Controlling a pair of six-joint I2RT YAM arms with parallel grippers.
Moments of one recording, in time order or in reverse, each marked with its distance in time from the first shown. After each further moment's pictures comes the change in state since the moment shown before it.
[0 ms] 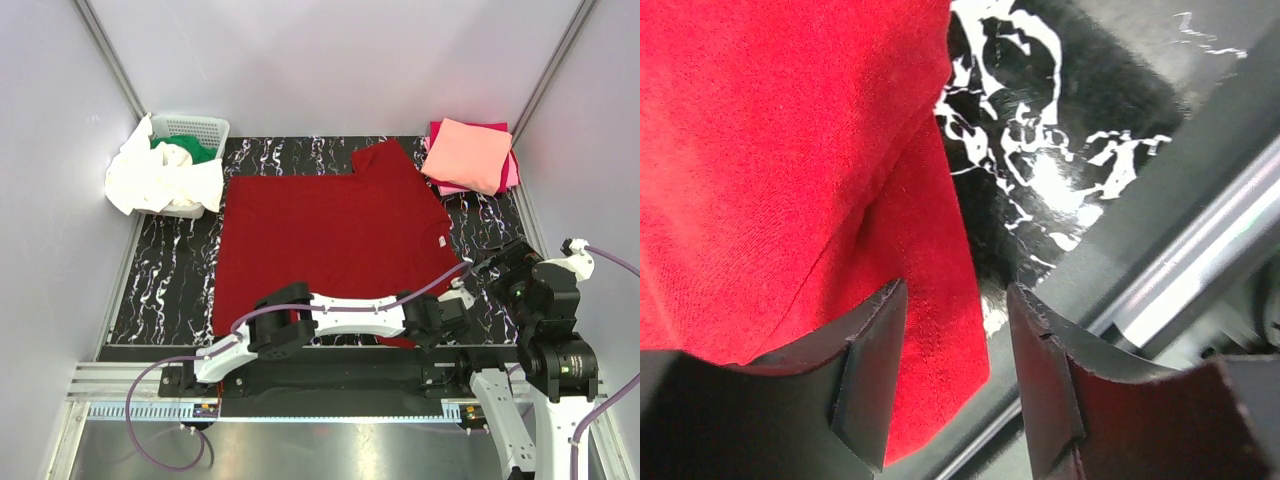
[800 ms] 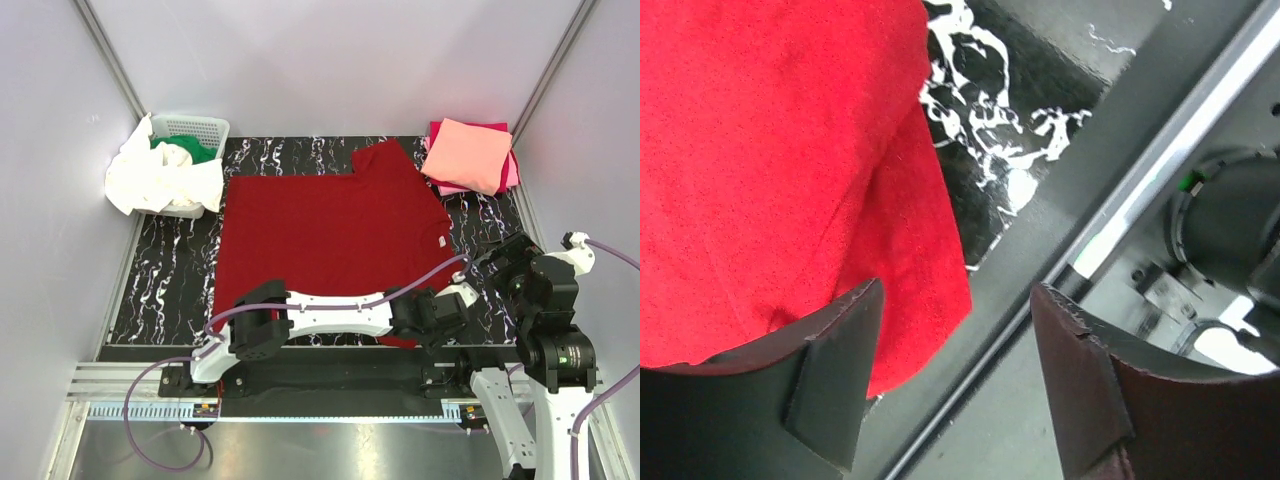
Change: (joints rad) left arm -0.018 -0.151 -0.078 0.015 0.017 0.019; right arm 0.000 0.036 -0.001 0.063 0.024 -0.002
